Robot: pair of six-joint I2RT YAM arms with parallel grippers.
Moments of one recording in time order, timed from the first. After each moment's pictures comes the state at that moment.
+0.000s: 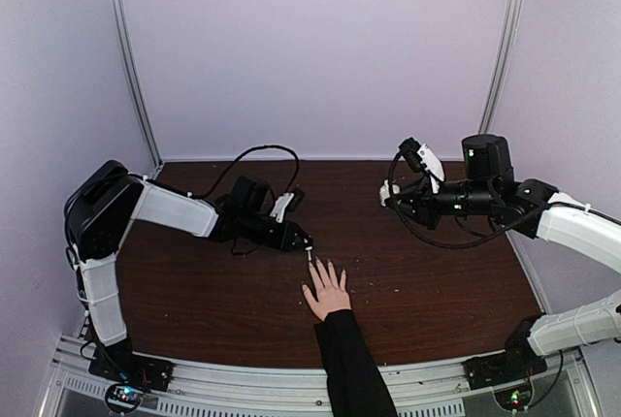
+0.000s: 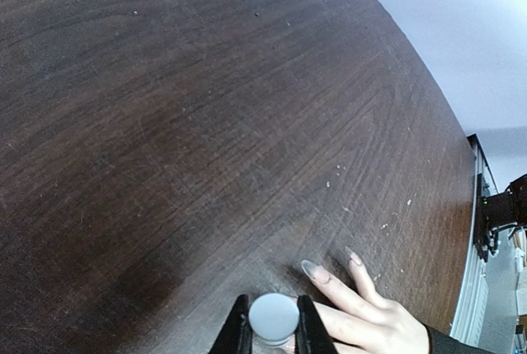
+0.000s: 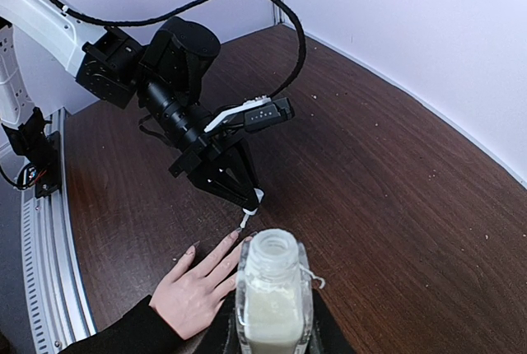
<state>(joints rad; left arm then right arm) -0.70 1.96 1.10 0.18 0.51 -0.35 0.60 1.13 0.93 -0.24 -0.38 -0.08</state>
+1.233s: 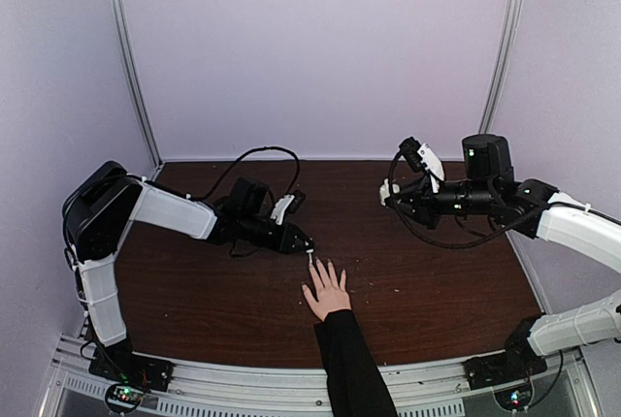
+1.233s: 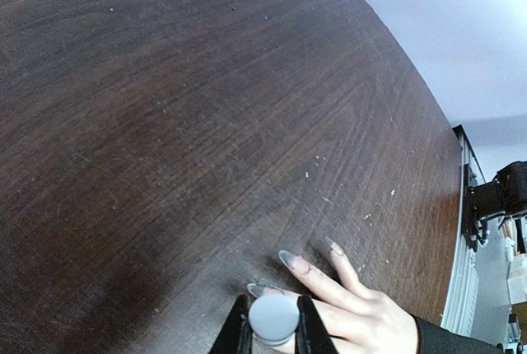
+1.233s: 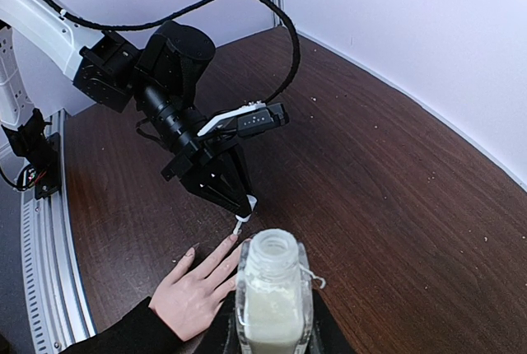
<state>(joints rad) -0.70 1.95 1.07 0.21 0.56 -0.35 0.60 1.13 0.93 -0.24 -0.38 -0.08</state>
